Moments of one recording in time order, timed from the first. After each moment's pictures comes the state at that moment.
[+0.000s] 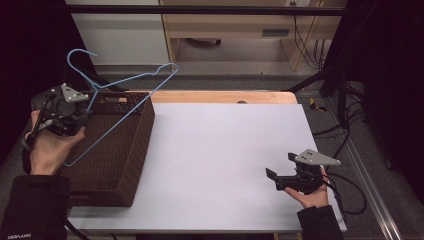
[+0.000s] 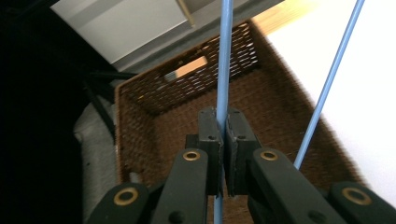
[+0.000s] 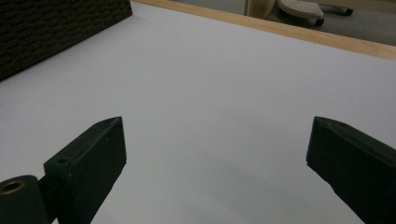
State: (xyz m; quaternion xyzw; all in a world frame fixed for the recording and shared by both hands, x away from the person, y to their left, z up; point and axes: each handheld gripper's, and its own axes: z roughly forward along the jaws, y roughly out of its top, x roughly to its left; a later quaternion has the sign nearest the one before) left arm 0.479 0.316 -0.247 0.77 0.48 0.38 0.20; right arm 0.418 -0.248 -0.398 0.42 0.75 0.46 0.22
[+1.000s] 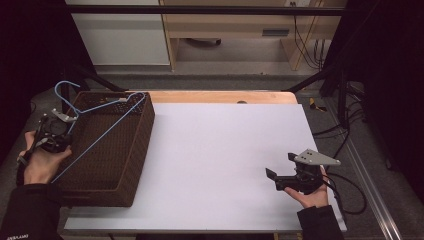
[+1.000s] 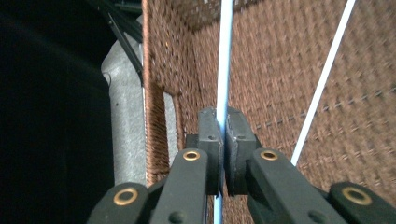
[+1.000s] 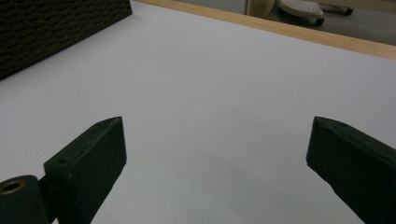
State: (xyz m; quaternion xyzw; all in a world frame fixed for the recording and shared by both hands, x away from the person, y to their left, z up) left arm 0.496 0.383 -0.338 0.76 0.53 0.36 0.08; right arm 0.418 -0.247 -0.398 0.42 0.75 0.46 0.22
